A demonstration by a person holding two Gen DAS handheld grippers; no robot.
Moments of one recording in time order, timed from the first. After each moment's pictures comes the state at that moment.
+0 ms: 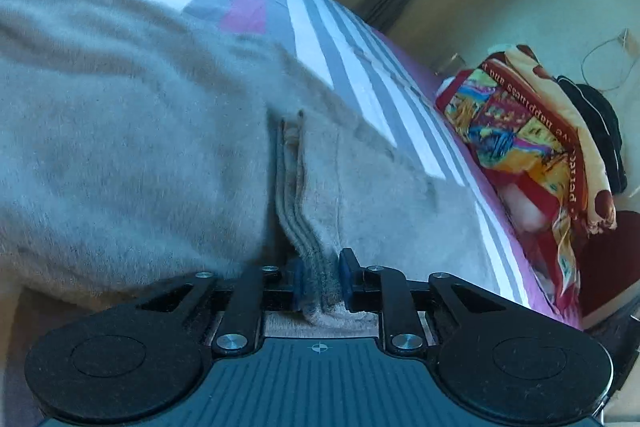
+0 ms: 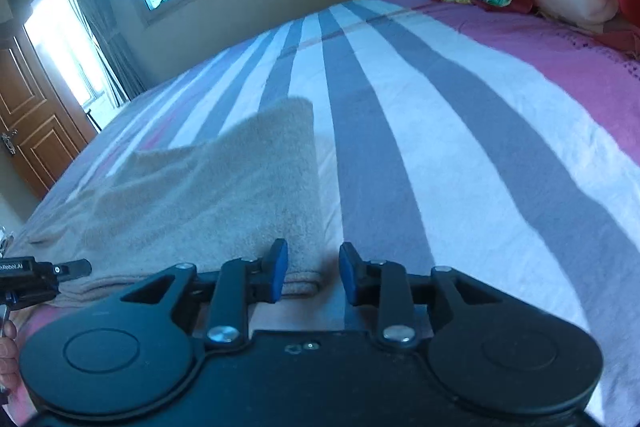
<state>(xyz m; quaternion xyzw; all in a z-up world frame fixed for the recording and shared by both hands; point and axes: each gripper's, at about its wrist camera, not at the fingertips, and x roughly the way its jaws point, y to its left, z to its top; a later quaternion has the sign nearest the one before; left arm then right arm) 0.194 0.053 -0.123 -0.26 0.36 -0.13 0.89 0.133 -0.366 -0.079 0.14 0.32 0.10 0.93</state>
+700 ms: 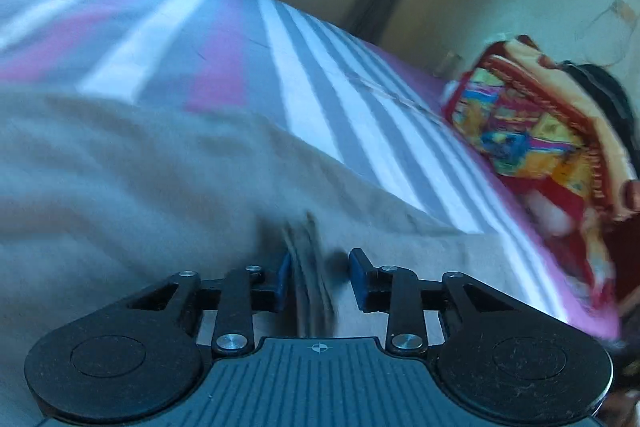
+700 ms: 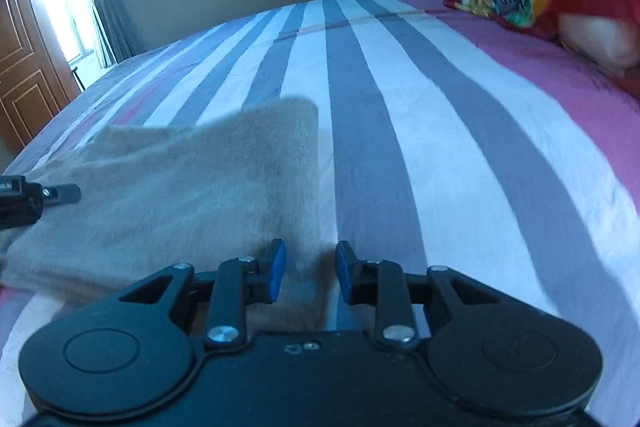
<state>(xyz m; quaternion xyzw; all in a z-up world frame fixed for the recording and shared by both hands) 0.285 0.047 -0.105 -0.19 0.34 -0.13 0.91 0.178 -0.349 -0.075 0.06 0.34 0.08 0.93</state>
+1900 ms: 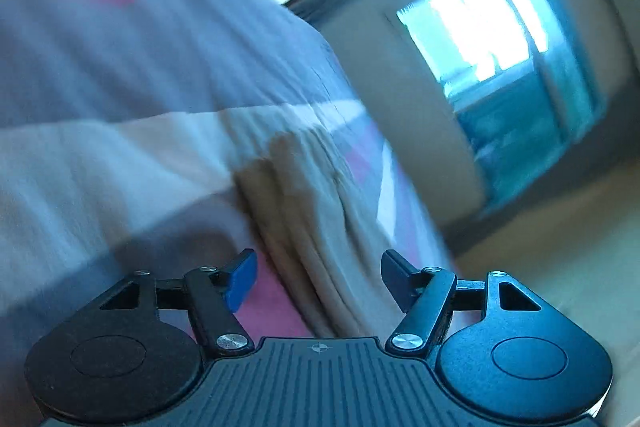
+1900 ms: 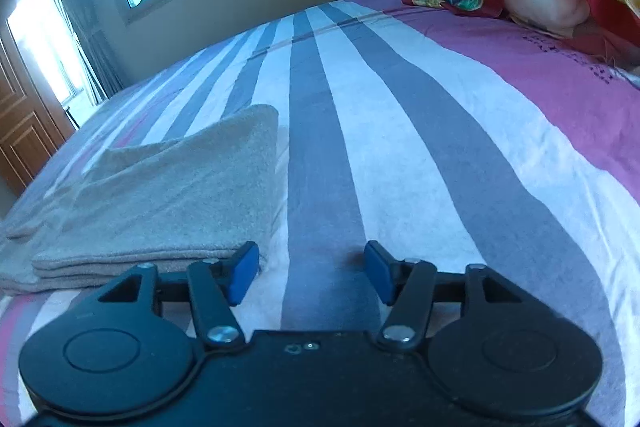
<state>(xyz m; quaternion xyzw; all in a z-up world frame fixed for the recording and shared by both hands) 0.076 0.279 -0.160 -0.52 0.14 0.08 0.84 0.119 -0.381 -0.077 0.12 0.33 0.06 0.93</state>
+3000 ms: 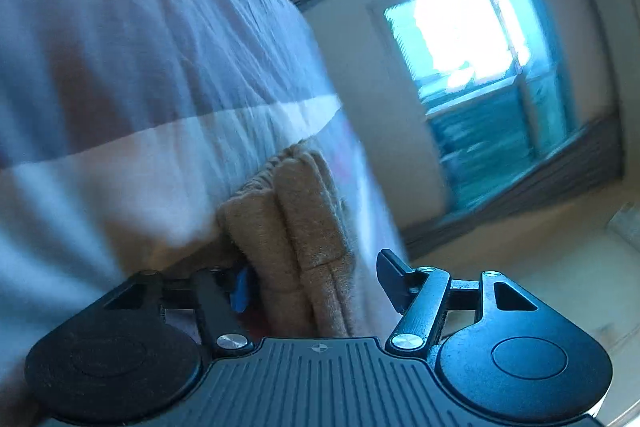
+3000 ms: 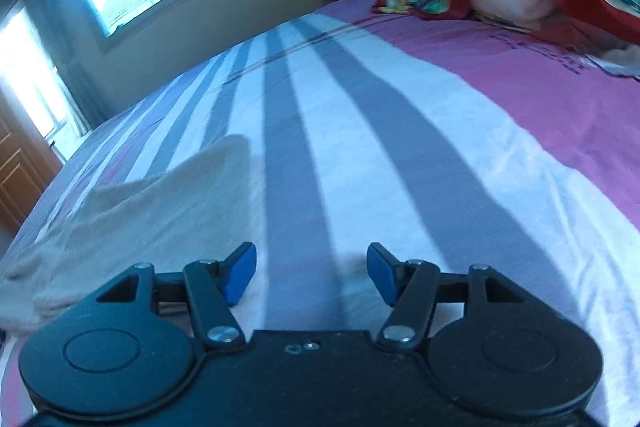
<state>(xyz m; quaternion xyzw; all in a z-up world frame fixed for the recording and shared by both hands) 0.174 0.310 -0.191 -0.53 0.14 0.03 0.84 0.113 -0.409 -0.067 0.17 0.31 0.03 0.93</state>
